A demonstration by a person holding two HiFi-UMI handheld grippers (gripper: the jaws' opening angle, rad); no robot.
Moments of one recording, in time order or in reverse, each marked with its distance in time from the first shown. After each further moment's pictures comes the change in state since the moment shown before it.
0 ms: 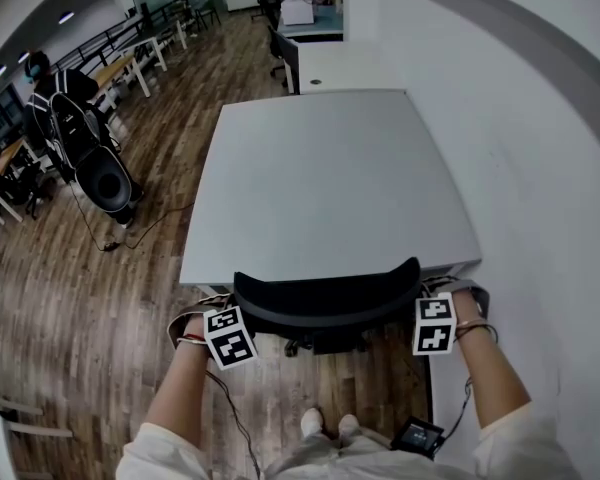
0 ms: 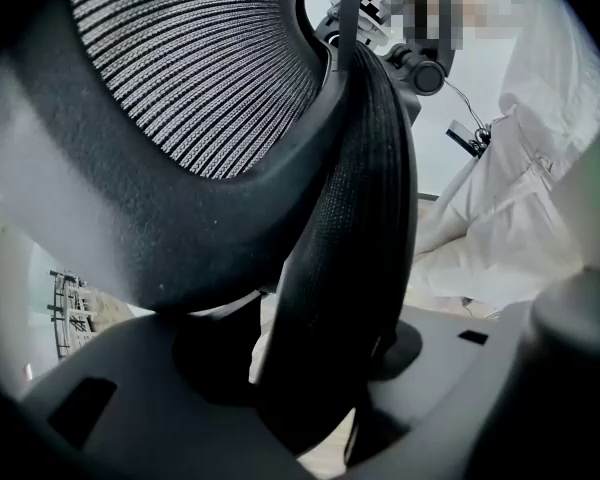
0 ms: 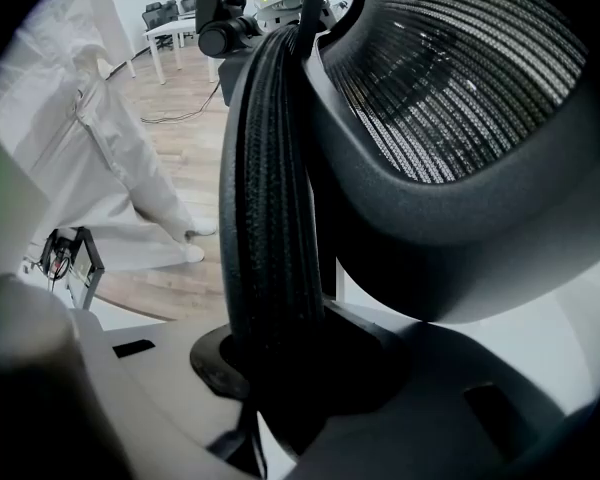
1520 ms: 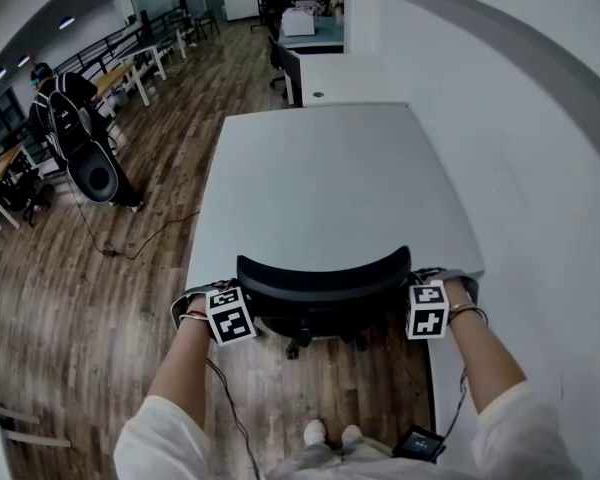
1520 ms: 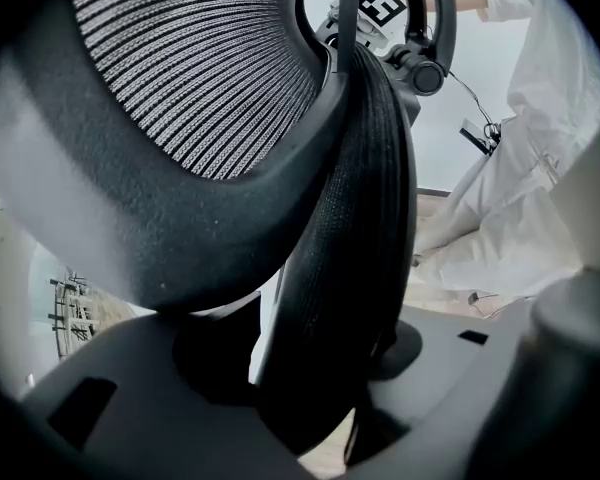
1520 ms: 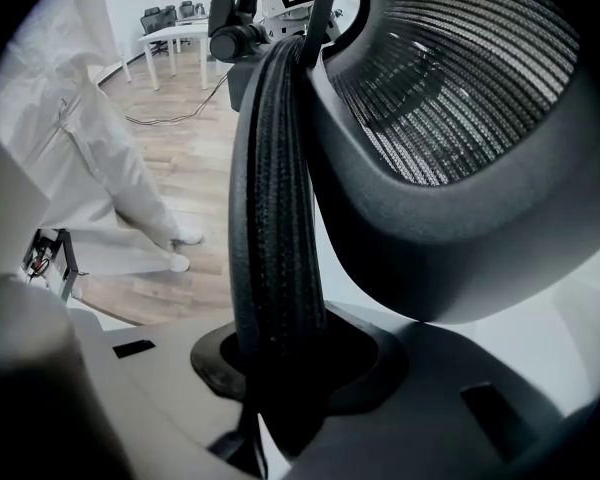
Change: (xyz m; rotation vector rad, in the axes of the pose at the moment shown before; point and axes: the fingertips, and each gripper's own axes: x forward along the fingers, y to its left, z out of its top) left arm 0.020 0.077 -0.011 0.030 -0.016 -0.003; right arm 0.027 -0.062 0.025 0.009 -0.046 -0.029
